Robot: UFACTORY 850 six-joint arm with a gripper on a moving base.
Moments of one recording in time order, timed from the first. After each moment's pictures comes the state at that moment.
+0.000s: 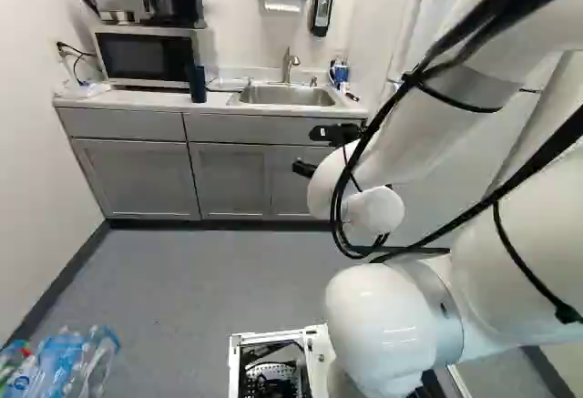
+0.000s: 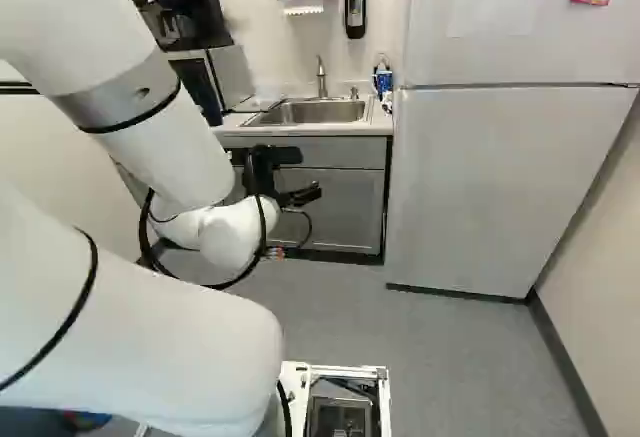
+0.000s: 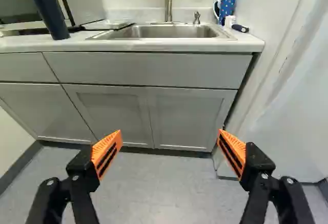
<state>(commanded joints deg) 0.0 16.0 -5.0 0.0 50.0 0.0</state>
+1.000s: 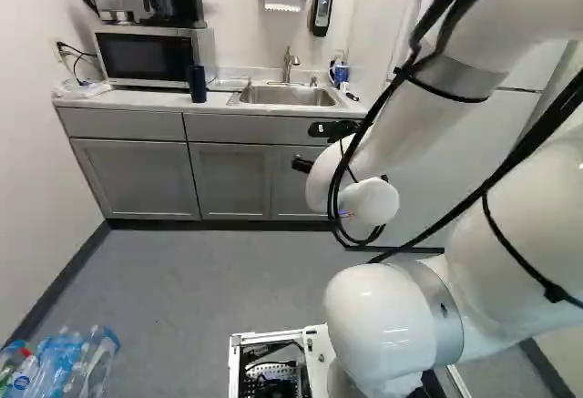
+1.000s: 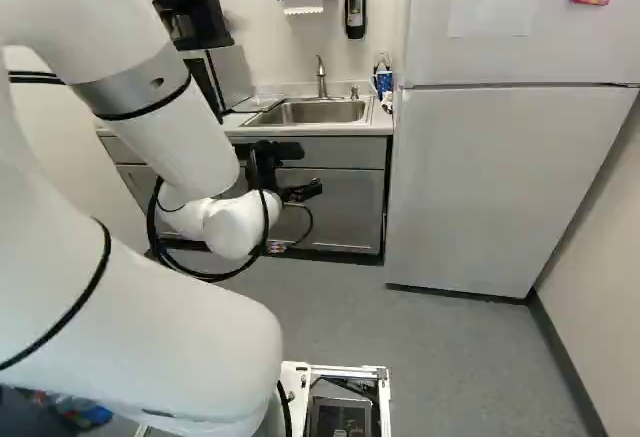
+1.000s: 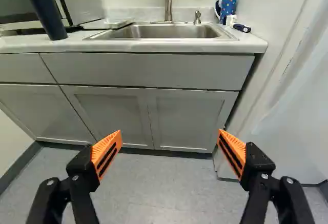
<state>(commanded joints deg) 0.0 12.2 -8.3 0.0 50.0 0.0</state>
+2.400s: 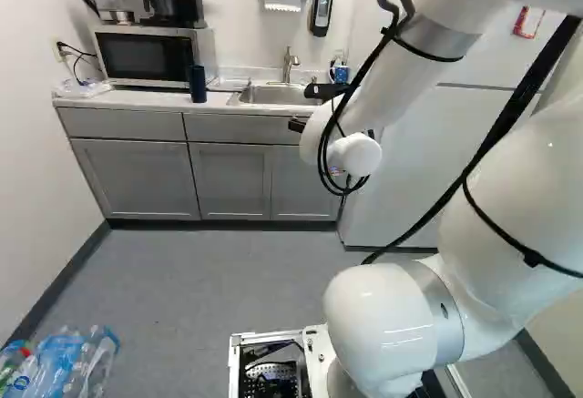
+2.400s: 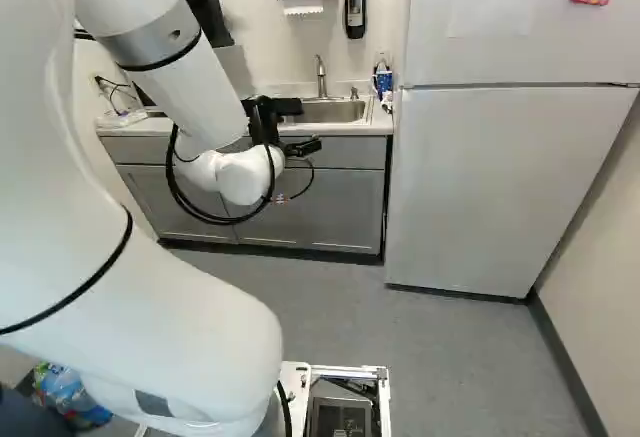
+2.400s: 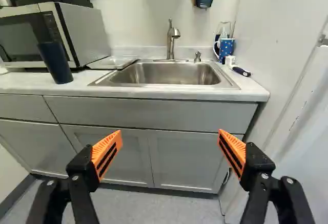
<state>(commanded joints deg) 0.7 7.9 -22.0 0.0 50.0 0.0</state>
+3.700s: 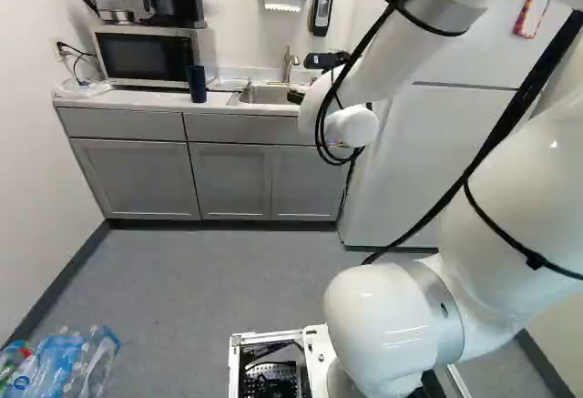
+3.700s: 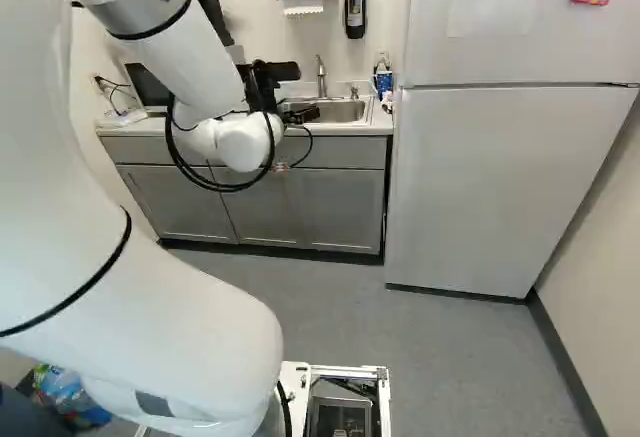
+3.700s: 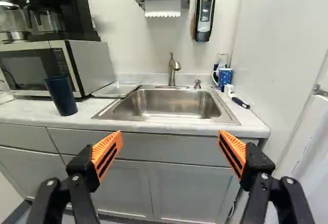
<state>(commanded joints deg) 1.0 8.0 -30.5 0.0 47.5 0.0</state>
